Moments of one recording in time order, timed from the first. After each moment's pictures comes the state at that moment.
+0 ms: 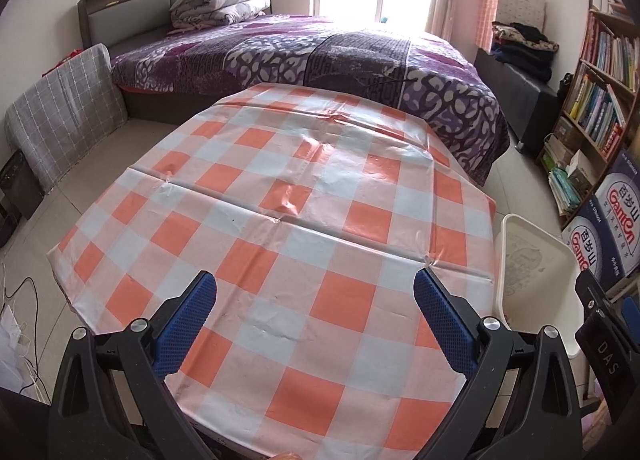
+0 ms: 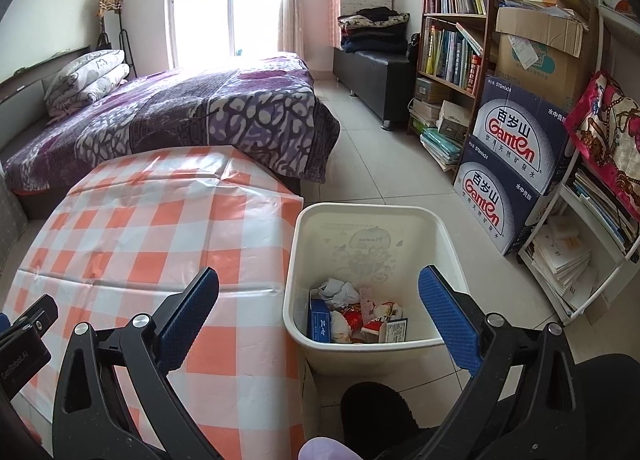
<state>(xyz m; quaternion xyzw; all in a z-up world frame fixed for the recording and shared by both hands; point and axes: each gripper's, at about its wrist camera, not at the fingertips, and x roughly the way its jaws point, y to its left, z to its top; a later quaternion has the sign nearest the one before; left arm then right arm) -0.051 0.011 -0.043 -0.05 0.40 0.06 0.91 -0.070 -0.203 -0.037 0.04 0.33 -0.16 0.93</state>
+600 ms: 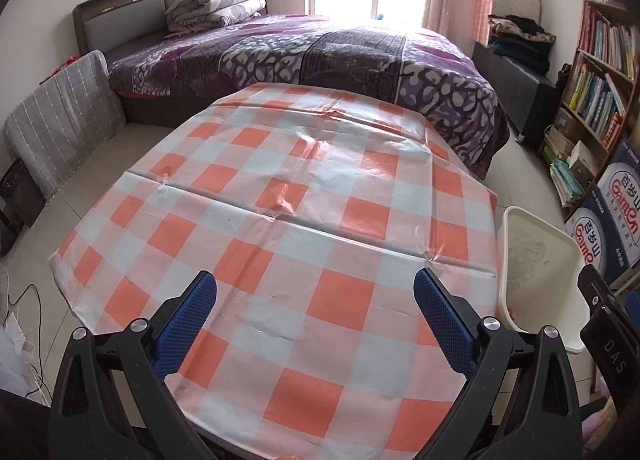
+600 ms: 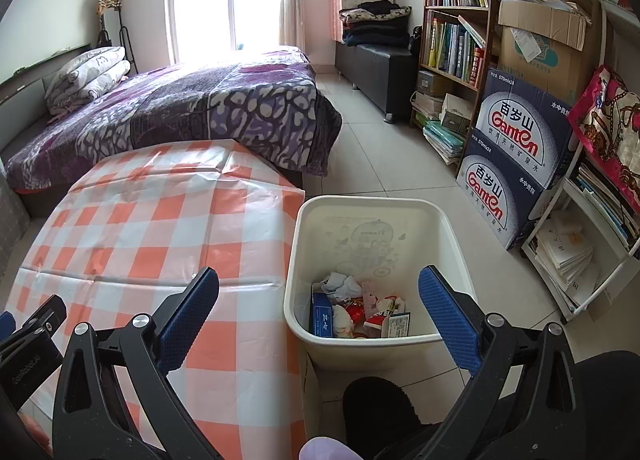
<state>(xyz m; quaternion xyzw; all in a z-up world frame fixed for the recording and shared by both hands) -0.048 0.004 -0.049 -0.03 0.40 0.05 0.91 -0.070 -0.203 -0.043 0.05 0.34 -0.16 0.93</state>
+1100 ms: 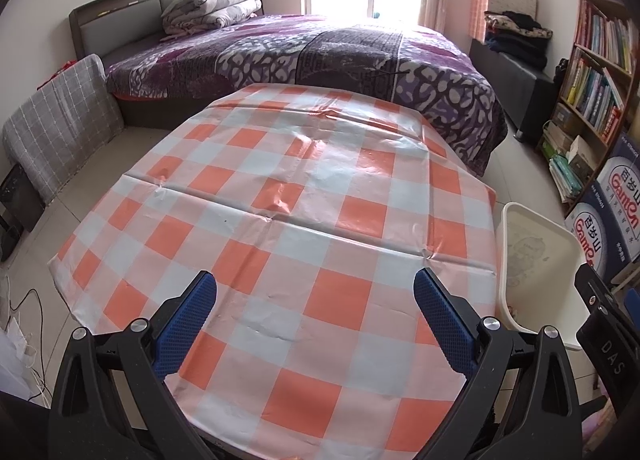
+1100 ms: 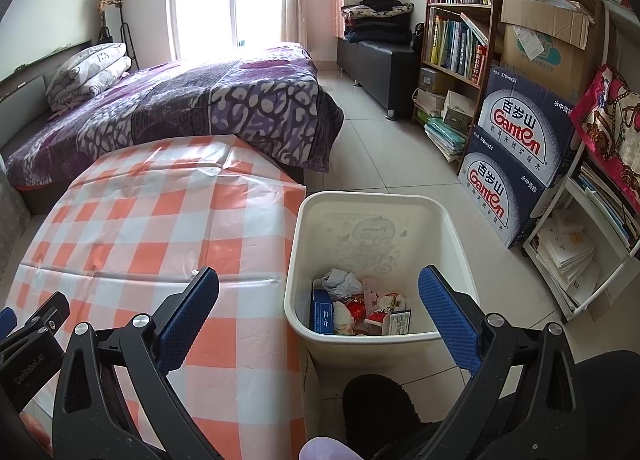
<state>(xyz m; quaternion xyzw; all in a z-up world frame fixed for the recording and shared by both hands) -0.047 0.001 -0.049 -0.03 0.40 0.05 0.91 -0.069 -0.203 -0.046 0.05 0.34 -0.16 0.93</state>
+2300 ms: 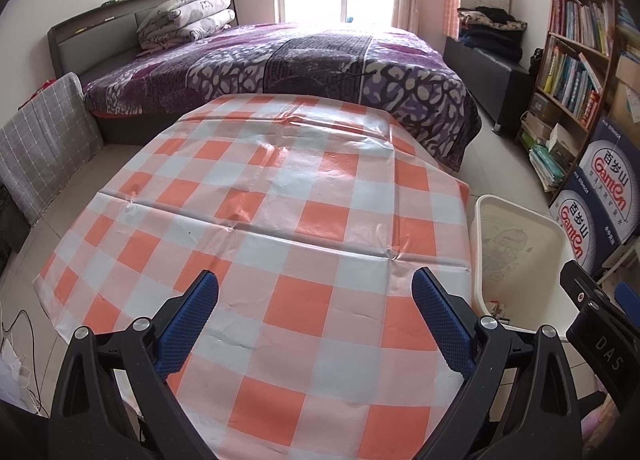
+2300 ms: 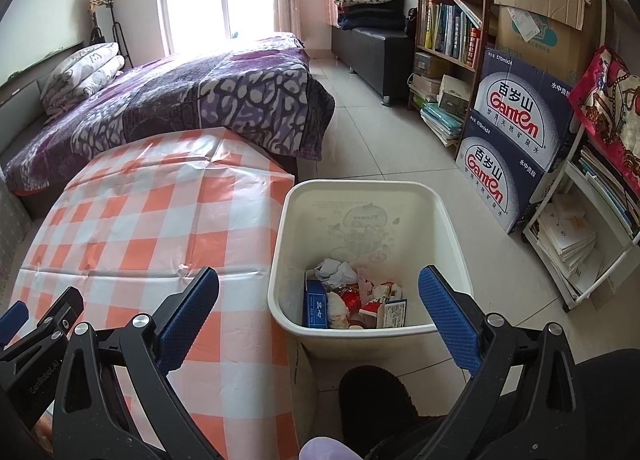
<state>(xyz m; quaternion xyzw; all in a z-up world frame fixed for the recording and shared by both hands) -0.043 -0.029 -0.051 -0.01 0.39 0.01 0.92 -0.070 -0.231 -0.050 0.07 0.36 -0.15 0.92</state>
